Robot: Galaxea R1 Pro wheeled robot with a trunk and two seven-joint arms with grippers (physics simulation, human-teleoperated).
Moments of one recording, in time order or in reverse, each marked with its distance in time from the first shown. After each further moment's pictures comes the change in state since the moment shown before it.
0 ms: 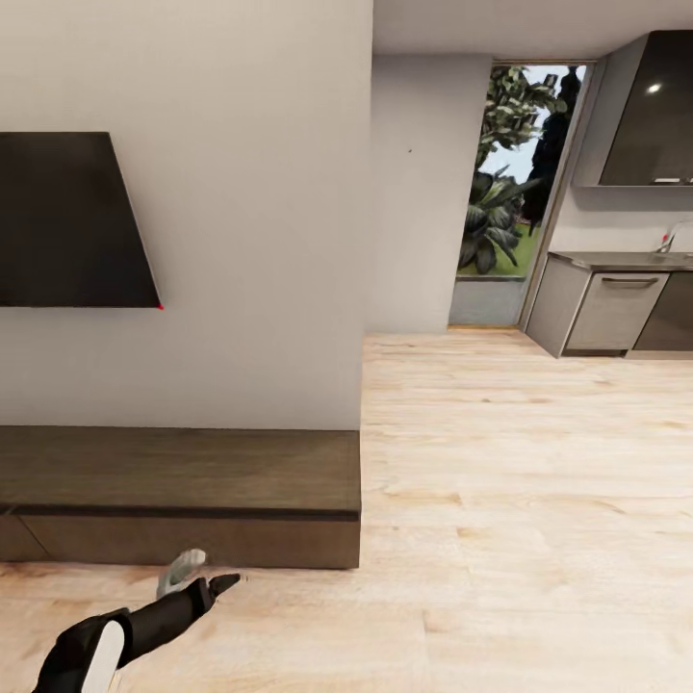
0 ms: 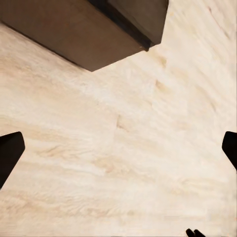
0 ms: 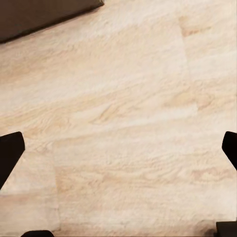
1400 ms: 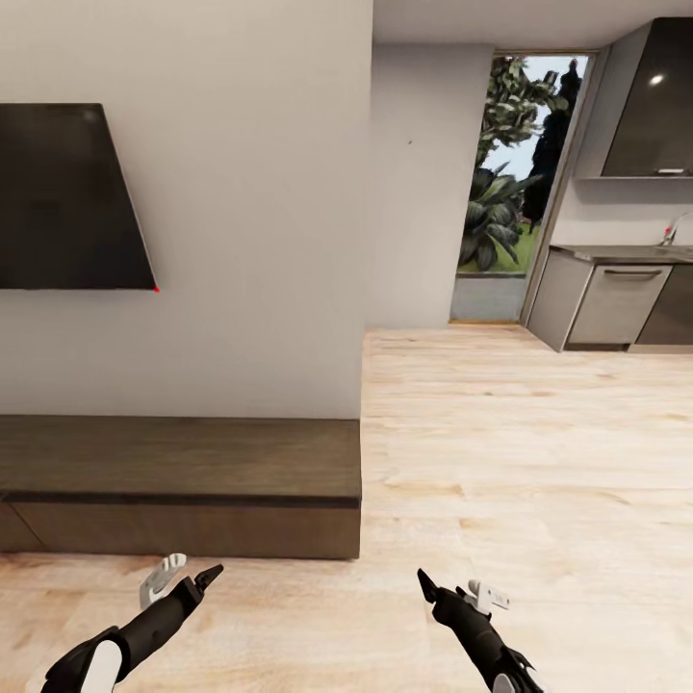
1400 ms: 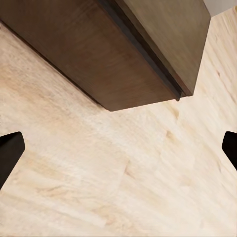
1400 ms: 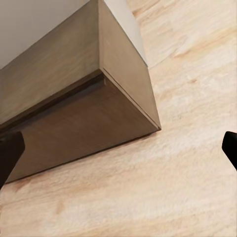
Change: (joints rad) left arm -0.008 -0.024 0.084 0.123 0.145 -0.241 0.104; right arm -0.024 -0.030 -0.028 -0.392 -0.220 0.025 0.141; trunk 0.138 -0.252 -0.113
